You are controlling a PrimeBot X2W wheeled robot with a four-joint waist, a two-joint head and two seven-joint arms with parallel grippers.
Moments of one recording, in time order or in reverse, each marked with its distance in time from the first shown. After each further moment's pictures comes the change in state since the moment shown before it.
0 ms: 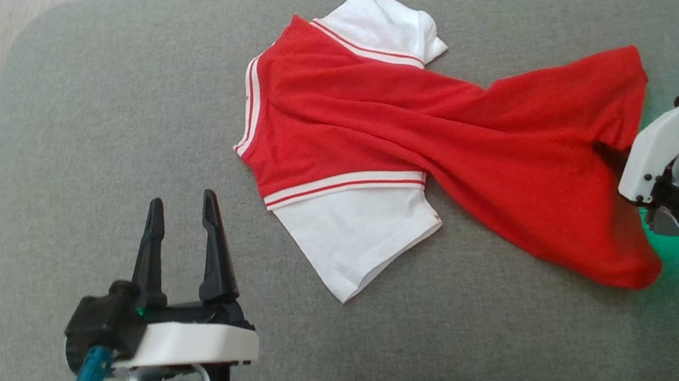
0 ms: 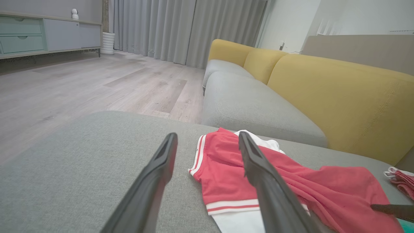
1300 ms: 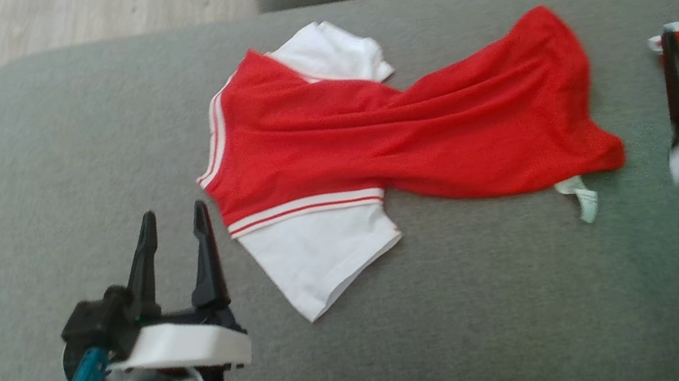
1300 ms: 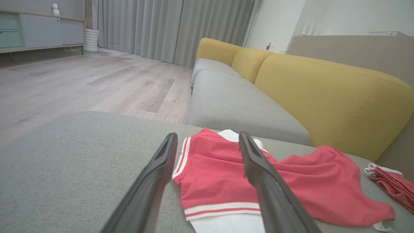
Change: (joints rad) left arm -0.009 -0.004 0.014 0.053 -0.014 0.016 0.000; right arm 0.109 -0.125 0.060 -0.308 0.035 0.000 -0.657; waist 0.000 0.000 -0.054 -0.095
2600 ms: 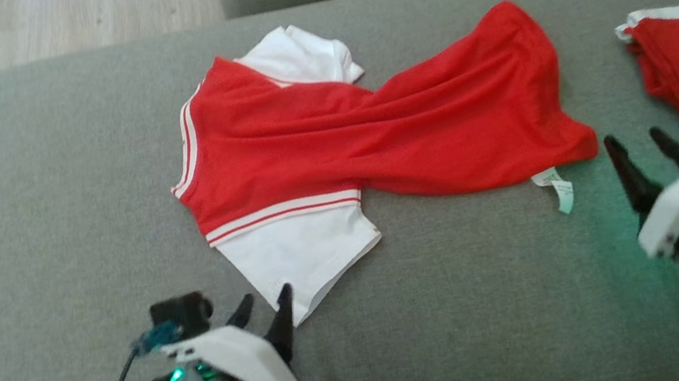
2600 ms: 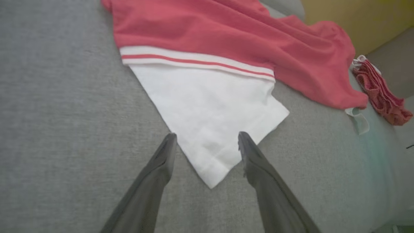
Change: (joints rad) left arm 0.022 0.001 -0.097 0.184 -0.202 -0.028 0.377; right arm 0.281 0.079 -0.072 -0.239 -0.159 0.000 0.301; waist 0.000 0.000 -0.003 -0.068
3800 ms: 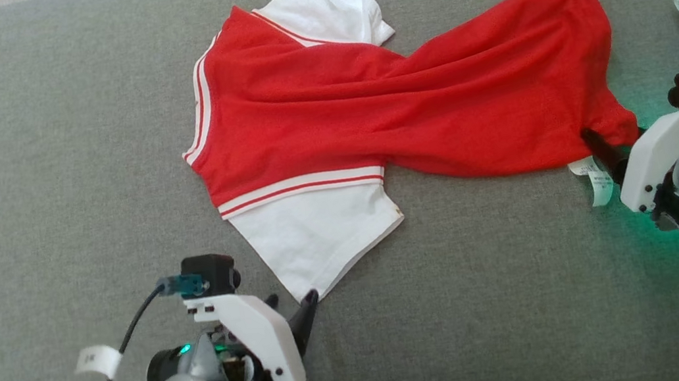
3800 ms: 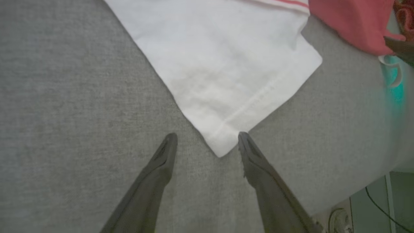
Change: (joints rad) left arm -0.099 0.093 -0.144 -0.089 -0.089 0.114 0.328; right arm -0.372 -0.093 0.368 0.450 0.288 0.000 0.149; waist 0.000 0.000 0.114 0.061
